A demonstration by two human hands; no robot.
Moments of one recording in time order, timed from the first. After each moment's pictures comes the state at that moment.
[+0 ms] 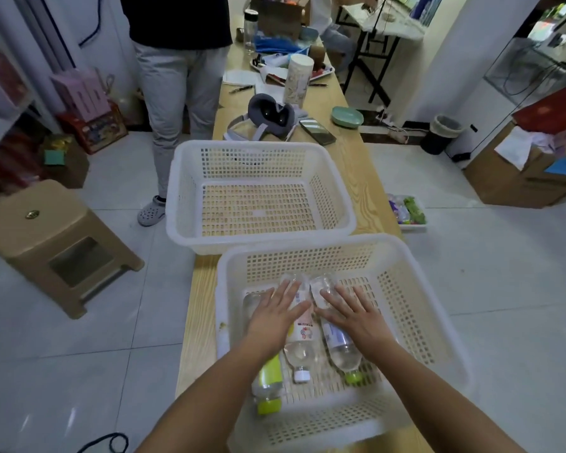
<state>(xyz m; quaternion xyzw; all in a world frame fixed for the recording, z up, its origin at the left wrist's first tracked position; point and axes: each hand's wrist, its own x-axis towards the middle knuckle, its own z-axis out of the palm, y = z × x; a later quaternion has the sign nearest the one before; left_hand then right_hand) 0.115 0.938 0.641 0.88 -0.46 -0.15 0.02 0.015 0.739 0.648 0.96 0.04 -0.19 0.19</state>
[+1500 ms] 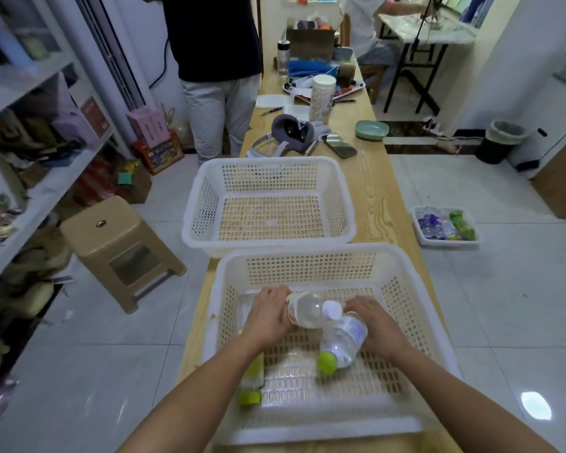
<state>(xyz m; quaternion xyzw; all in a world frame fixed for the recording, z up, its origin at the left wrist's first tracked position) 0.093 0.916 0.676 0.93 -0.25 -0.14 0.24 0.001 0.670 0.641 0.97 0.04 0.01 -0.23</state>
